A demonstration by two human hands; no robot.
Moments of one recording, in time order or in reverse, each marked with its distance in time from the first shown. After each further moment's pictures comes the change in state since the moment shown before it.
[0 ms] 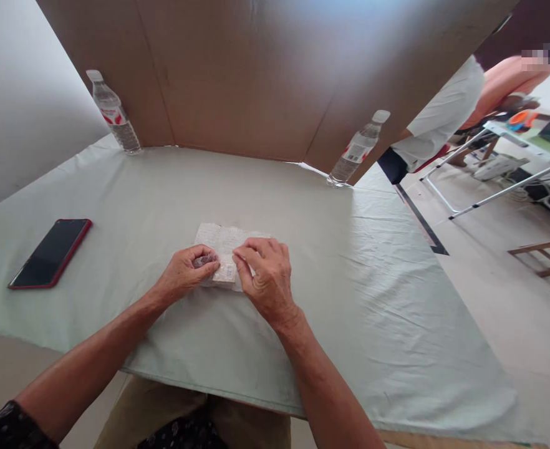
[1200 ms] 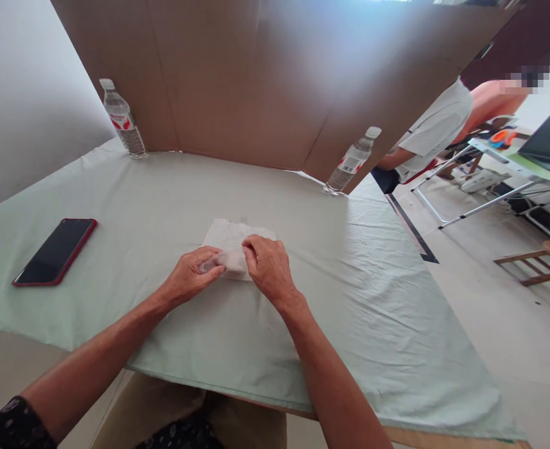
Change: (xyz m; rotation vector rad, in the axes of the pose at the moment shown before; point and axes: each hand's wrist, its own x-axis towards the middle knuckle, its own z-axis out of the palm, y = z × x) left_hand -0.001 -0.001 -0.001 0.215 0.006 0.312; right_hand 0.021 0.009 -0.002 -0.002 -0.239 0.153
